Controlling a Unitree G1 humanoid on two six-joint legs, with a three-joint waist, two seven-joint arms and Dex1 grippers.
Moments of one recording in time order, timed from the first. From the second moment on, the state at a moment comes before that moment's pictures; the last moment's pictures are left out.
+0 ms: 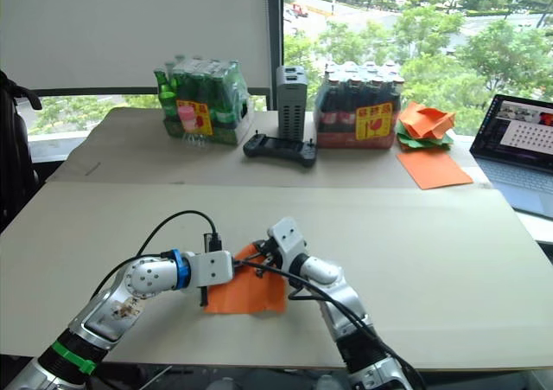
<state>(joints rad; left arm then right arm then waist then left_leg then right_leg) -0.29 0.67 -0.35 -0.16 0.21 0.11 -0.82 -0.39 -0.07 0.27 0.13 0.07 0.31 0.53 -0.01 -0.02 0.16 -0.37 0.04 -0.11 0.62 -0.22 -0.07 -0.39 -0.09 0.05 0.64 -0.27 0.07</state>
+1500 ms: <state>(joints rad) -0.26 0.66 -0.32 -0.17 0.23 0.11 -0.82 -0.47 -0.14 0.38 0.16 -0.03 0.29 0.60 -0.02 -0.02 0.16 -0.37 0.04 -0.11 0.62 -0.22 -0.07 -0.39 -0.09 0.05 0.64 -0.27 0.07</state>
